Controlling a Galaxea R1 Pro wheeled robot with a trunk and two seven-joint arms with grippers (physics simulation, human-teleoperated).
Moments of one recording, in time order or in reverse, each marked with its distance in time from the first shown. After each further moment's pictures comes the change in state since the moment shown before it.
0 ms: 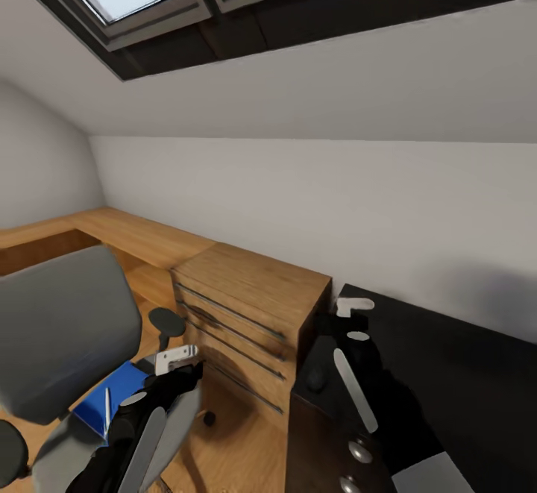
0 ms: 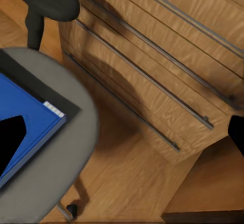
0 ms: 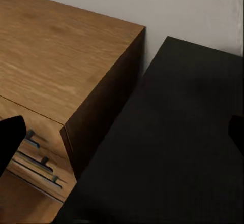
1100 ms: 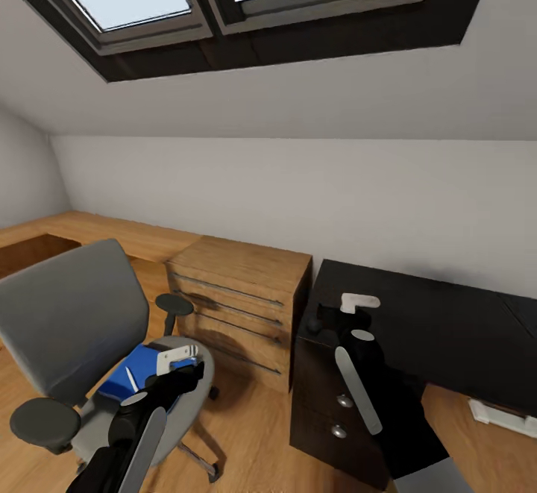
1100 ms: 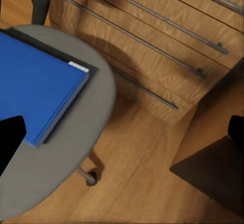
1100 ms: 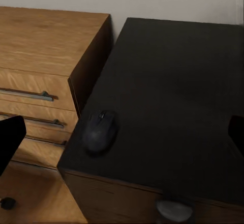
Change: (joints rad) left arm 0.000 -0.002 -0.002 0.000 0.002 0.001 -0.005; right arm 0.014 0.003 -0.001 -0.069 -0.065 -0.033 -0.072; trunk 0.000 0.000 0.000
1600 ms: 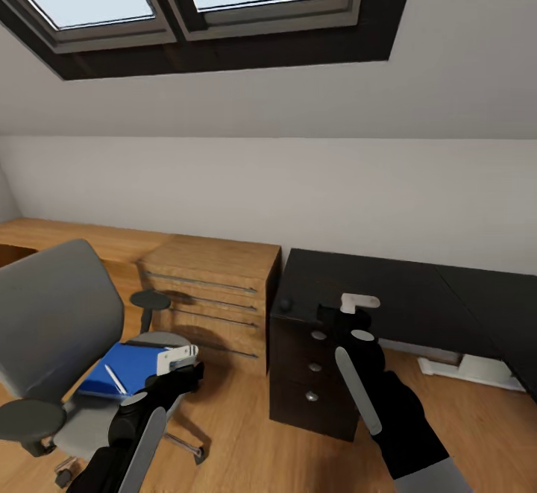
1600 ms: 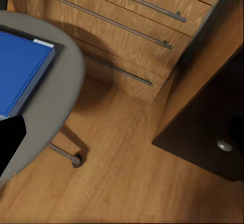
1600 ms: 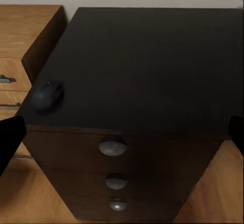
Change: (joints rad) left arm 0.000 0.000 0.000 0.000 0.001 0.000 0.001; right arm 0.000 -0.001 0.001 0.001 0.001 0.000 0.001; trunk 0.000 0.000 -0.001
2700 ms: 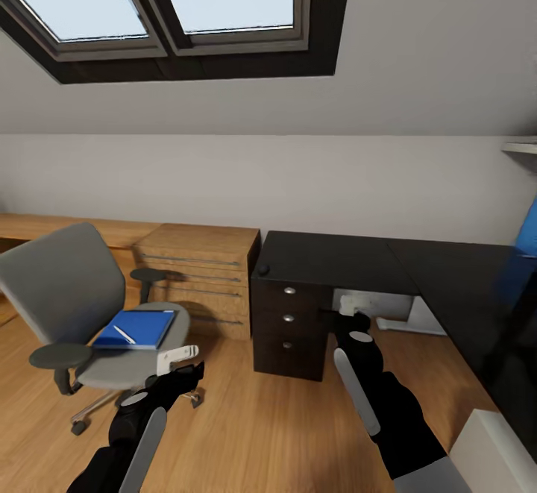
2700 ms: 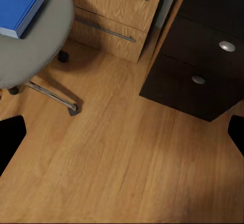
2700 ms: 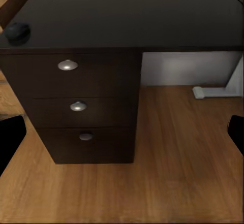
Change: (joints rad) left arm 0.000 -0.001 0.000 0.001 0.000 0.000 0.000; right arm 0.000 0.002 0.002 0.024 0.004 0.000 0.000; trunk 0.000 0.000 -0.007
